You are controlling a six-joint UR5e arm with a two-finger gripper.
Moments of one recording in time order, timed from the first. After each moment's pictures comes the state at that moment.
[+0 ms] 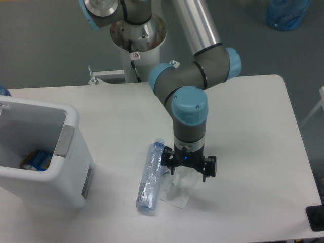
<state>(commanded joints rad) 2.42 -2.05 -1.60 -0.86 1.53 0.67</state>
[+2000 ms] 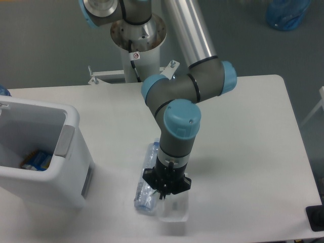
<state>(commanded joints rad) 2.41 -2.02 -1.48 -0.92 1.18 0.53</state>
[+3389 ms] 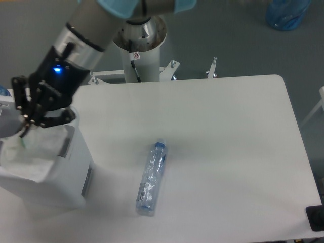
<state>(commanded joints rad) 2.18 -1.72 -1.54 -0.89 0.78 0.36</state>
